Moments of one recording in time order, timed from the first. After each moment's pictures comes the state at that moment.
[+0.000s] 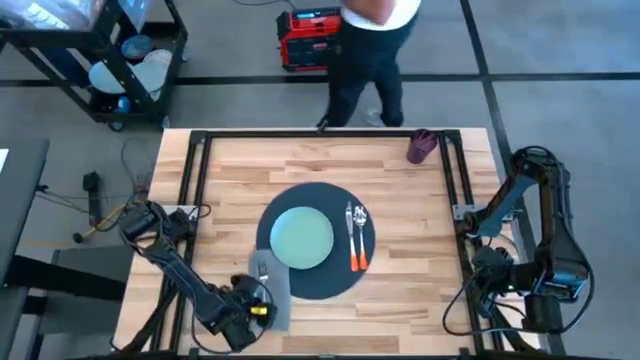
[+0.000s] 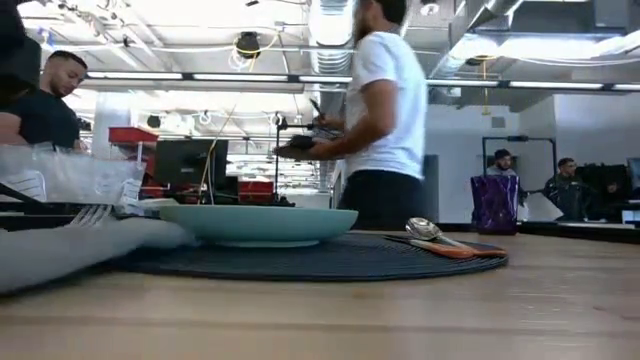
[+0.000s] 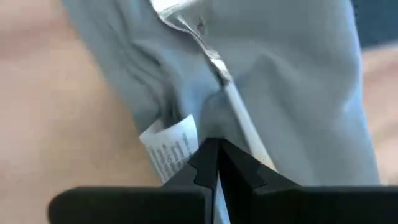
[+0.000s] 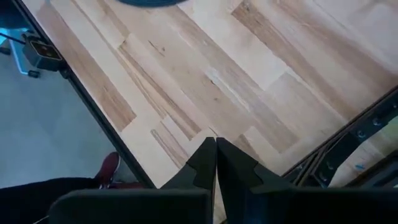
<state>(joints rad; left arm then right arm) -0.87 1.87 1.04 -0.74 -0.38 -2.12 1.40 1.27 1.23 -1.43 0.48 2.16</state>
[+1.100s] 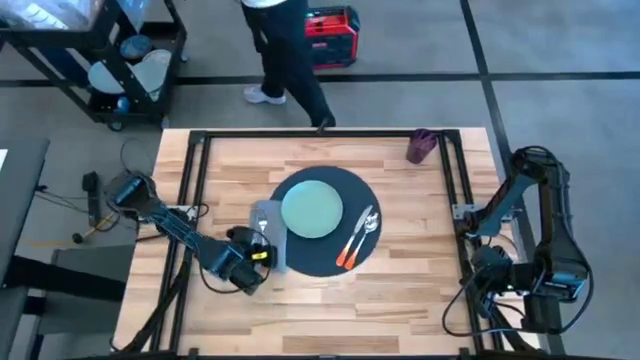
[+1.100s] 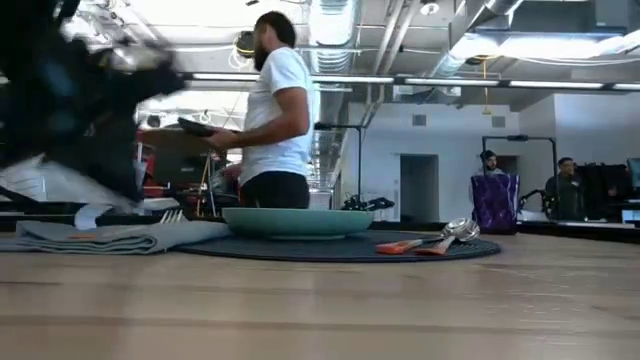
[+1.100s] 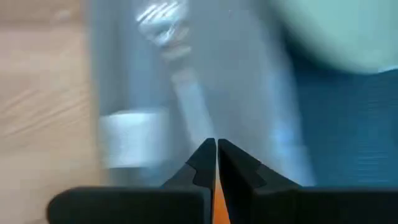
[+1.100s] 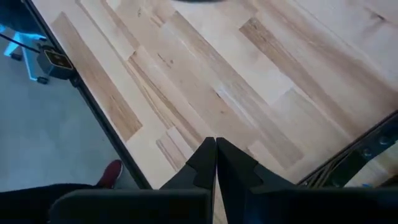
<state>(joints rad) -0.57 1.52 0.82 -0.71 -0.67 -1.99 1.40 1.27 1.23 -1.44 0.53 2.13</state>
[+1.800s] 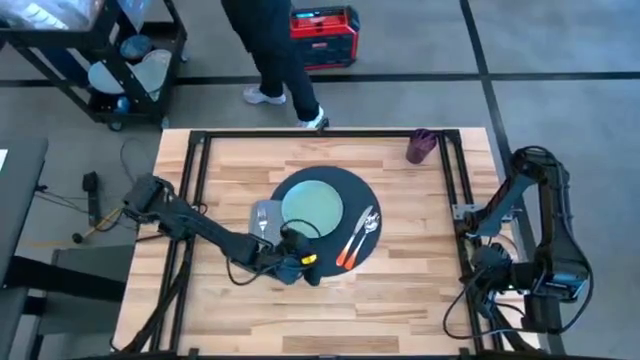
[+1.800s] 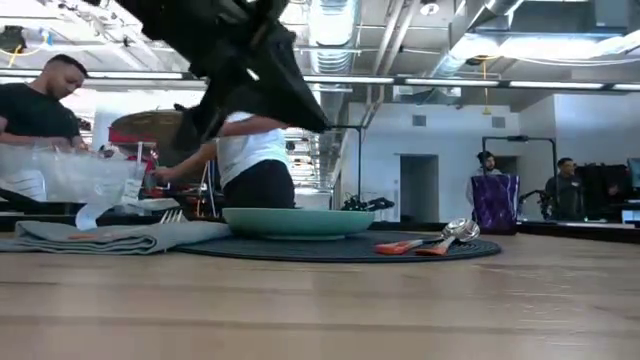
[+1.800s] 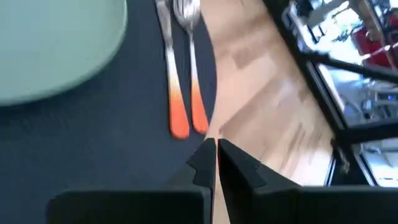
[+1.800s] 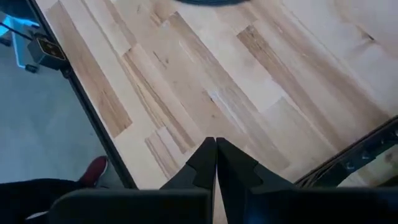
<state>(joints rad) -0.41 1.76 1.03 0.01 -0.51 -1.31 1.42 1.27 1.23 -1.46 0.53 2.07</state>
